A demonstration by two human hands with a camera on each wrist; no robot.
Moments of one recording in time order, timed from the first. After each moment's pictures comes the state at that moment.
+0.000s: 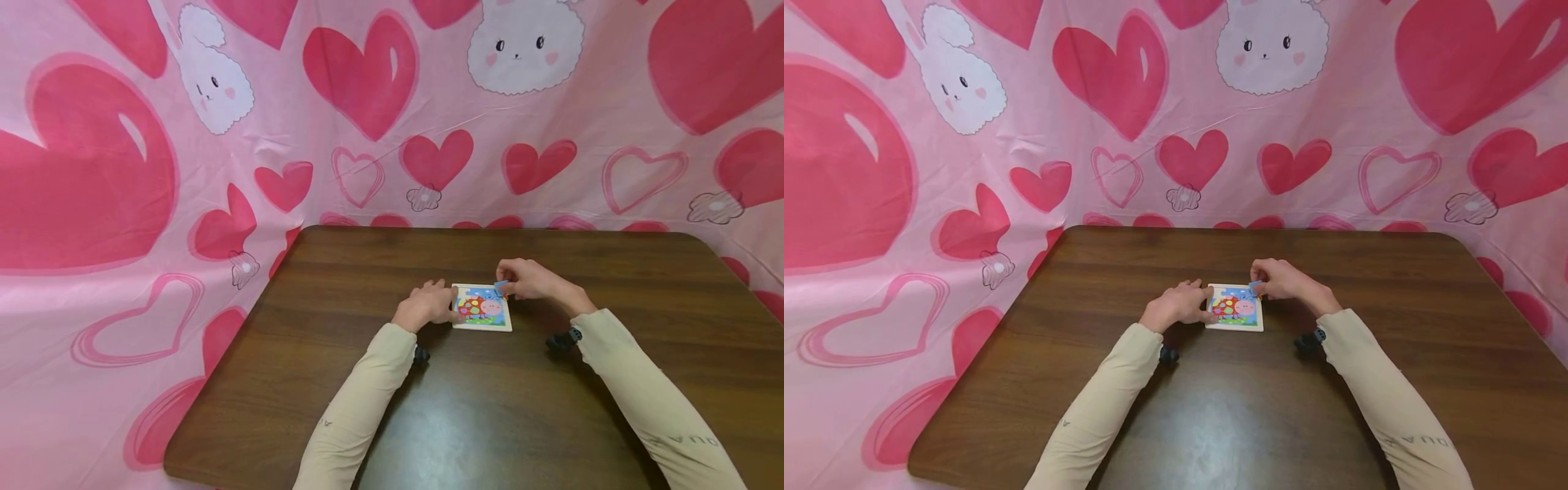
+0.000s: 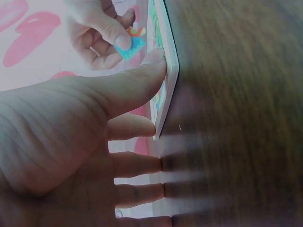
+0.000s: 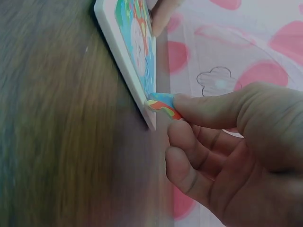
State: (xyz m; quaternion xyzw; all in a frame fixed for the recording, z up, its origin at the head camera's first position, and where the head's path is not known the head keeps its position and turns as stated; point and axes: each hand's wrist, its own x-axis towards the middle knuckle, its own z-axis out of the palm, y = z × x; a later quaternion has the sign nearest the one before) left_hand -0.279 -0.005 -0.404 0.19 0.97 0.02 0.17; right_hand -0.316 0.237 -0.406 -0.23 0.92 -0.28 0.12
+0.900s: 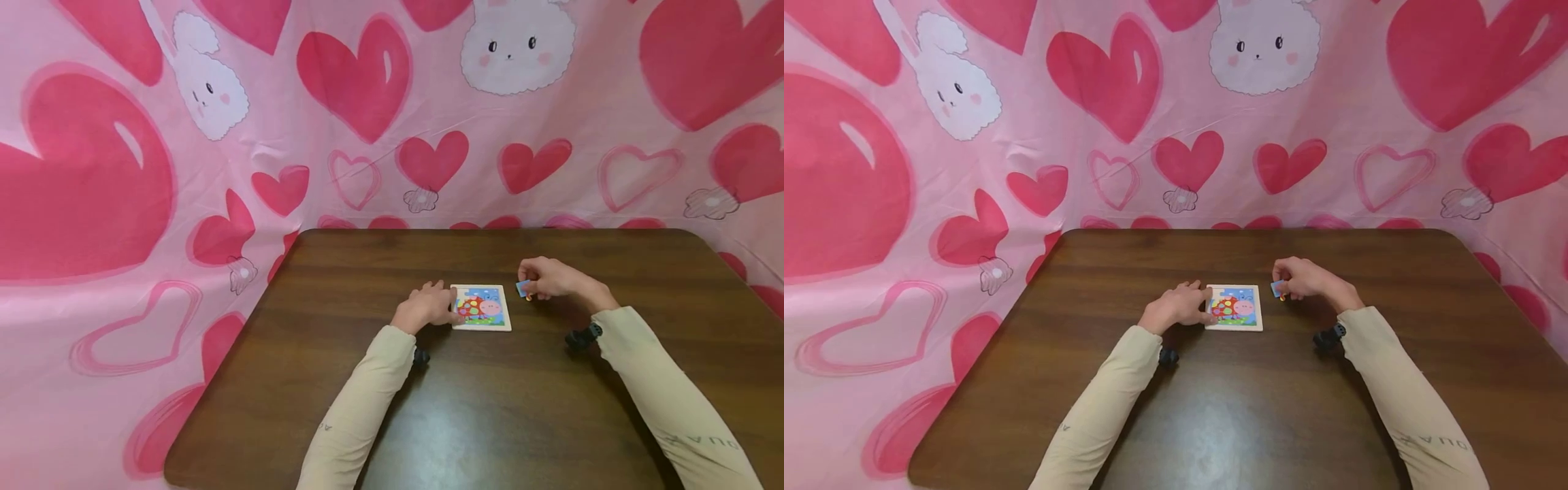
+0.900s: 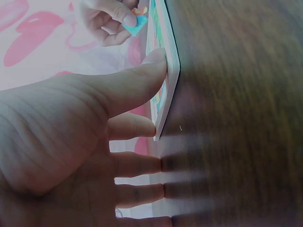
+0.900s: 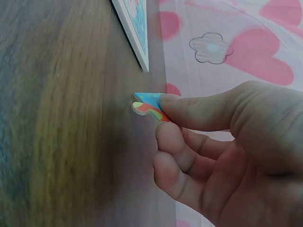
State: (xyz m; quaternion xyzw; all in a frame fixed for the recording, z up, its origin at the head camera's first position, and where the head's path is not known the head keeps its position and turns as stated) left_hand -0.278 -0.003 -0.404 0.19 0.96 0.01 0.18; right_hand -0.312 0.279 -0.406 -0.20 0.92 -0.30 0.14
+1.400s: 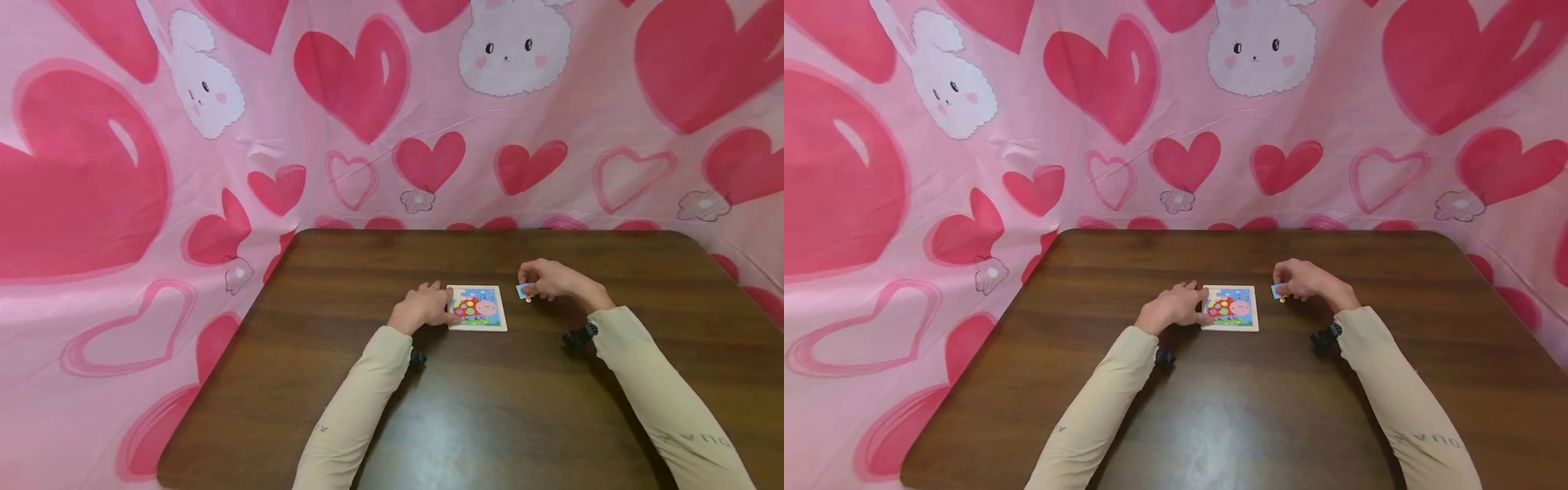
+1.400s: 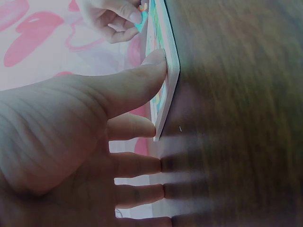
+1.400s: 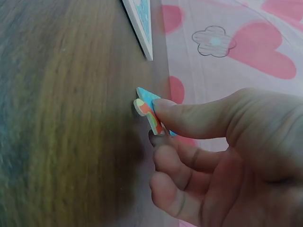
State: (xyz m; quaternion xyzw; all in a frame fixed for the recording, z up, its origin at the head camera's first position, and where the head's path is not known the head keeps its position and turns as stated) left_hand -0.277 -0.004 -0.403 0.19 0.96 0.02 0.18; right_hand -0.314 0.288 -0.405 -0.19 0.93 -0.27 0.17
